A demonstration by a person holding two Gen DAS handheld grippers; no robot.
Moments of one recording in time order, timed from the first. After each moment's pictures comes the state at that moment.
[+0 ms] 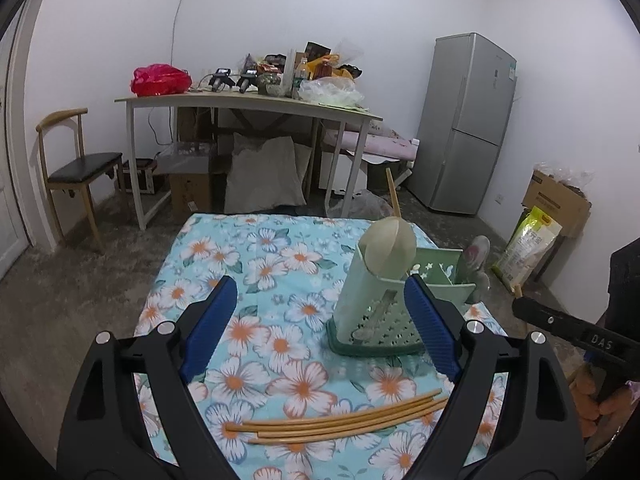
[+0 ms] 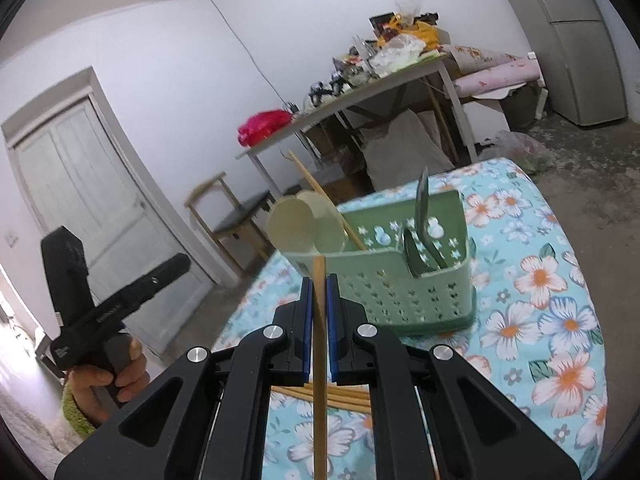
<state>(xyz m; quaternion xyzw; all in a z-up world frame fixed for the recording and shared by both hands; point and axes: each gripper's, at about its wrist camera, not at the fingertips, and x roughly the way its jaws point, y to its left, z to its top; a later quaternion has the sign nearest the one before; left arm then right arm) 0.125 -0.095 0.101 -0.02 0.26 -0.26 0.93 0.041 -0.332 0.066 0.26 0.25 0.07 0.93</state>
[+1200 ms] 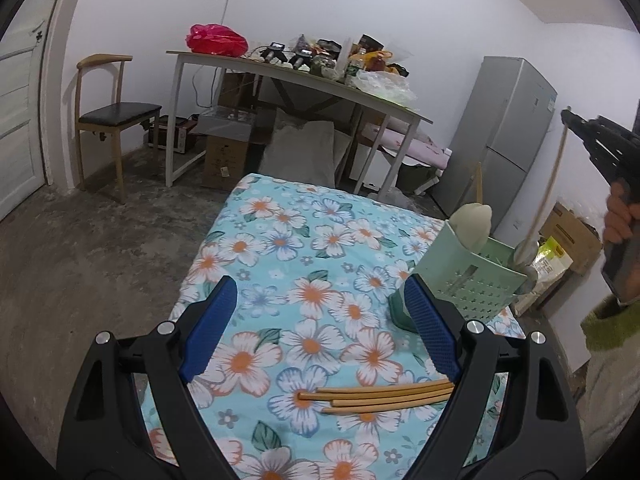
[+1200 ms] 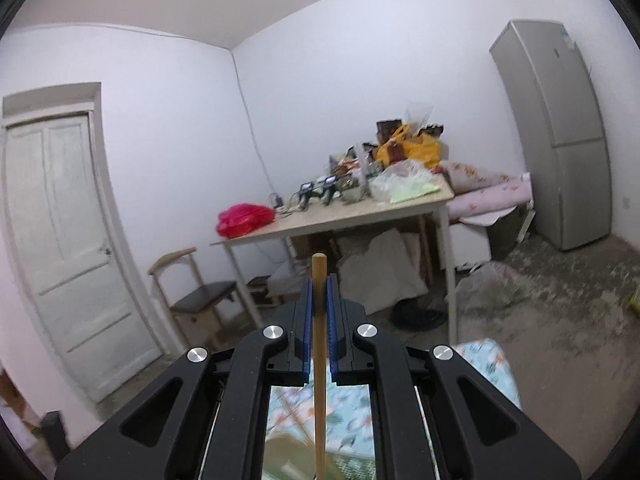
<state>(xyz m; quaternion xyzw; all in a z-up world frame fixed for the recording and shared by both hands) 0.142 -0.006 0.059 -0.09 0.30 -0.21 0.93 0.142 -0.355 0.220 0.15 0.09 -0.01 0.98</state>
